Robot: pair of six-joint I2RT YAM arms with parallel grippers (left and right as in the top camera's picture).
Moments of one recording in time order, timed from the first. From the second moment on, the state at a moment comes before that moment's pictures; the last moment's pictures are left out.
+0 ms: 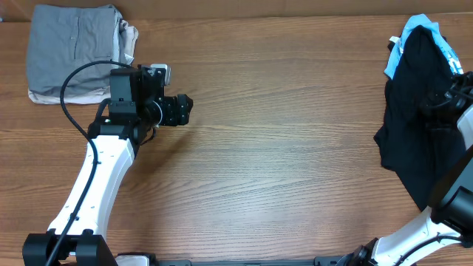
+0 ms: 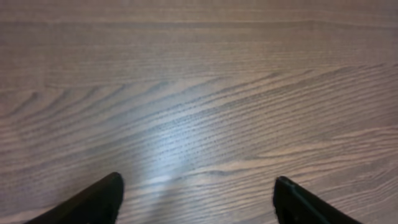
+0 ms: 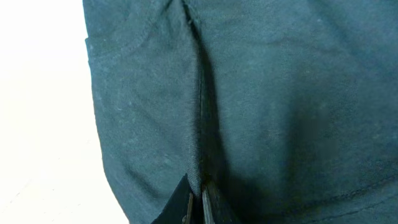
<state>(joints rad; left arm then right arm) -0.04 1.48 1.05 -0.41 0.32 -0.08 -0.57 1.96 1.36 -0.46 -0.23 0.18</state>
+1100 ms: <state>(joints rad) 0.15 1.45 1.35 -0.40 0.19 -0.05 0.73 1.84 1.61 -0.73 -0.30 0.25</state>
